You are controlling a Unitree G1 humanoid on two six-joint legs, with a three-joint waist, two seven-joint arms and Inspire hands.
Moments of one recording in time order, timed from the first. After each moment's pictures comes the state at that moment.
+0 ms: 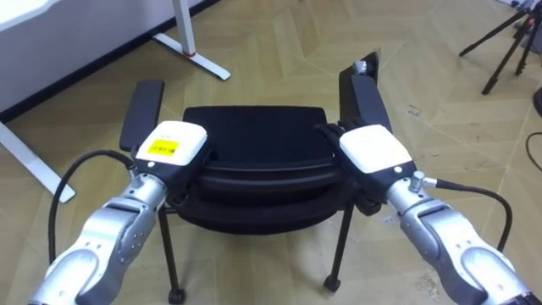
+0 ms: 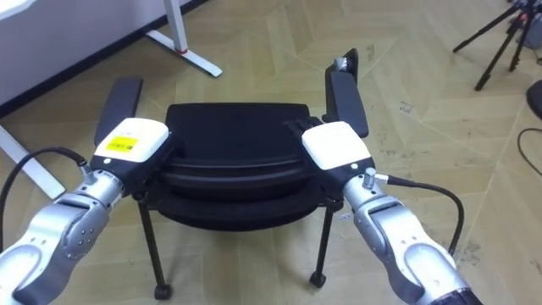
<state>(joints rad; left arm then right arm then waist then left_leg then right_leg) -0.12 0.51 -0.33 0.11 0.95 0.02 -0.08 -0.16 -0.51 0.42 0.22 -1.04 -0.02 -0.04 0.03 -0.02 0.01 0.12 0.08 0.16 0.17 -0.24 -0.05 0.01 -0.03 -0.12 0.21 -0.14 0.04</state>
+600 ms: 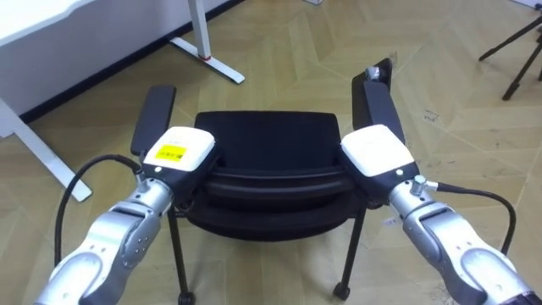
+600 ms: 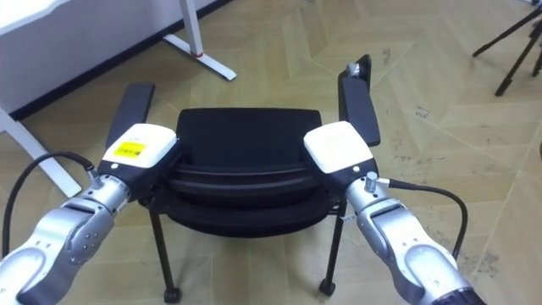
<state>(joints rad) -0.11 0.50 -0.34 0.12 0.95 -0.02 -0.08 -0.17 -0.52 0.44 0.26 -1.08 -0.03 -0.10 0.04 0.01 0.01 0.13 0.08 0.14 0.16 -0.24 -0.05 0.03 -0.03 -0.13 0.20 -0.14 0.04</state>
